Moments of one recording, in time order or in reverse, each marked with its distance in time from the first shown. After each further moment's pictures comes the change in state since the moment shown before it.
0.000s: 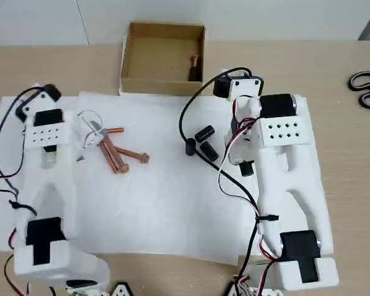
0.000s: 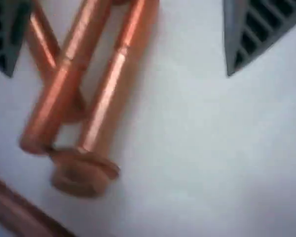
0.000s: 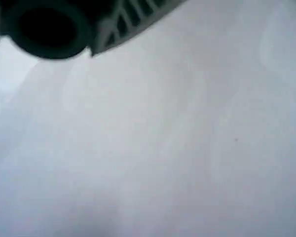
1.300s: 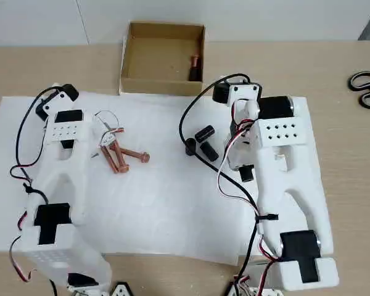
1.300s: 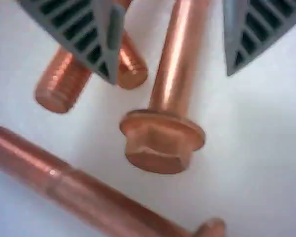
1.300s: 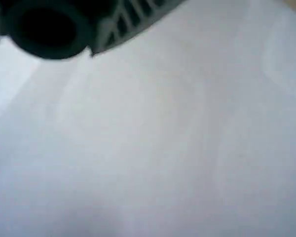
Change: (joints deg) left arm 5.4 7.0 -0.4 -8.7 2.3; right arm 0.1 0.0 2.7 0.0 0.0
